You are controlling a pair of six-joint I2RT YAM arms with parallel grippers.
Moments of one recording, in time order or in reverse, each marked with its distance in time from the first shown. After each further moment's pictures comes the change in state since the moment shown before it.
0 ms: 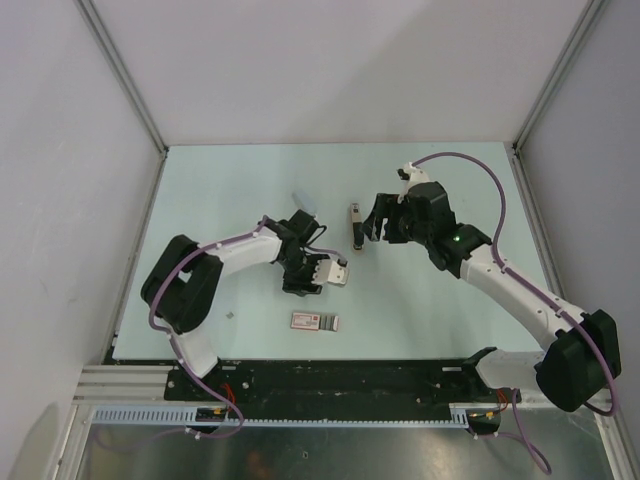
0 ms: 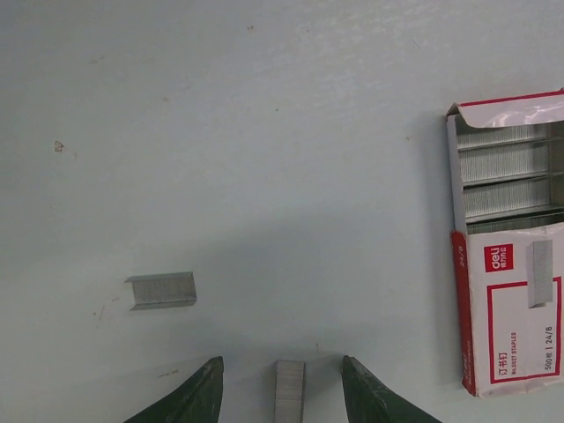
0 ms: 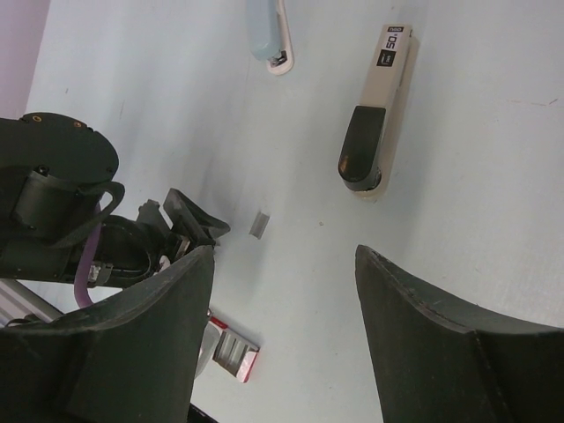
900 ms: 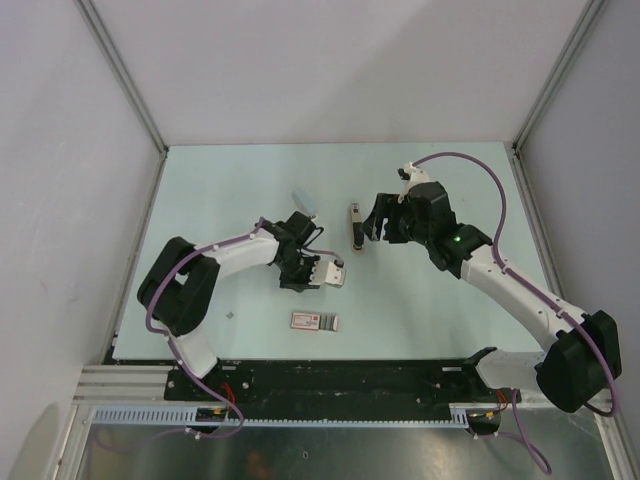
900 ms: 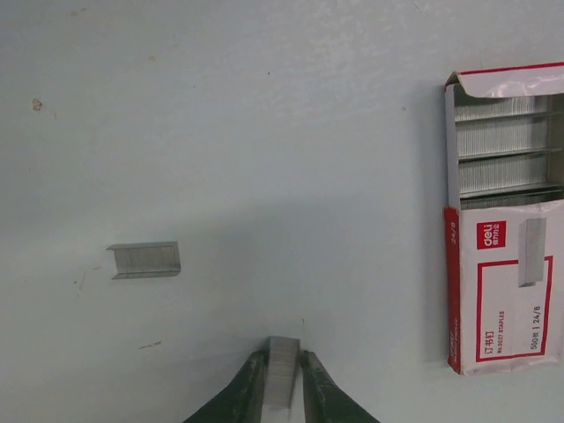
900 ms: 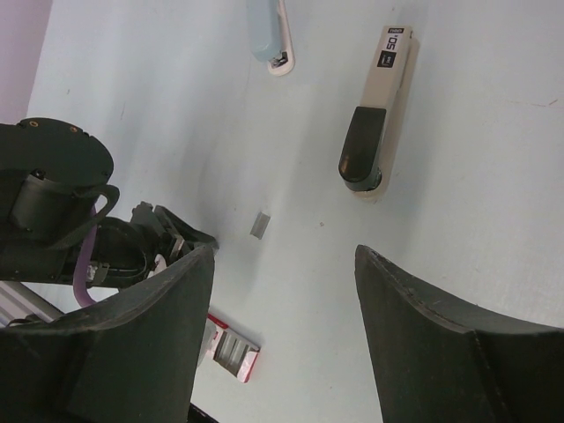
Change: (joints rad) left arm 0.011 -0.025 -0.032 0.000 -0.025 -0.025; right arm 0.000 -0.006 0.000 0.000 0.000 0.000
